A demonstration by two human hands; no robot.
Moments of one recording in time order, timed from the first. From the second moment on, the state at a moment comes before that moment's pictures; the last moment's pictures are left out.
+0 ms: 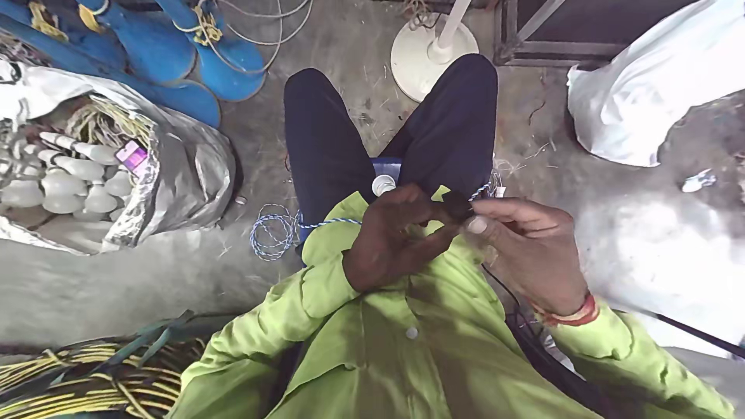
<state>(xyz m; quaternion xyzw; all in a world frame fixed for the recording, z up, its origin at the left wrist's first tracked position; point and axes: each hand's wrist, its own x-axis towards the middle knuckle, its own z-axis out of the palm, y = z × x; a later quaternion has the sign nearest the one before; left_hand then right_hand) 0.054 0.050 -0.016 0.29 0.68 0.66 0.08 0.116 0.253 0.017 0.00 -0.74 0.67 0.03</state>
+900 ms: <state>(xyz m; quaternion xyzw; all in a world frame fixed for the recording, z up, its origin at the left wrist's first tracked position) 0.052 0.048 -0.004 0.34 0.73 0.59 -0.03 0.116 0.255 0.010 0.08 -0.82 0.56 0.08</state>
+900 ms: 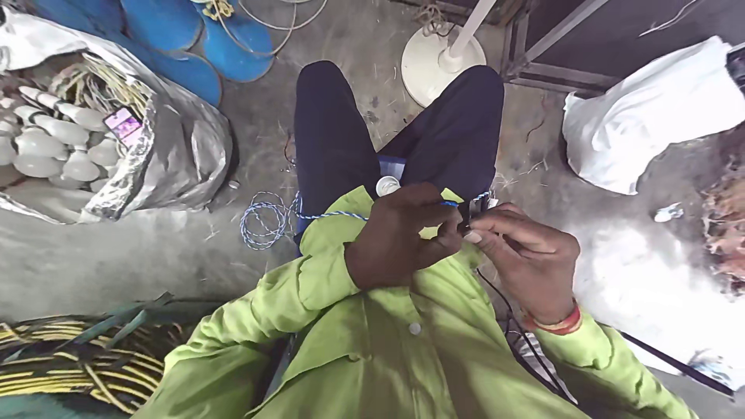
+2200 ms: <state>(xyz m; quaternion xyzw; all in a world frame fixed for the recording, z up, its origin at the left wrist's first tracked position) 0.044 0.035 0.003 0.38 0.72 0.58 0.07 0.118 0.252 0.011 0.05 -0.82 0.57 0.06</state>
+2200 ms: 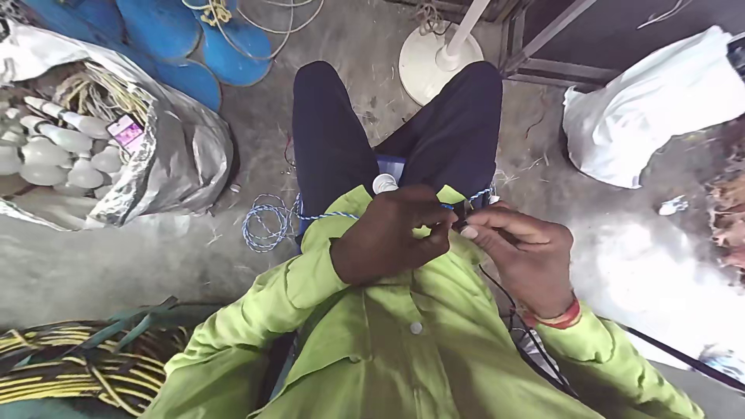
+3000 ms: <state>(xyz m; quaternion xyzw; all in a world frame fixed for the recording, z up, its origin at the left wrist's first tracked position) 0.044 0.036 -0.001 0.39 0.75 0.53 0.02 0.118 0.249 0.004 0.06 -0.82 0.57 0.05</state>
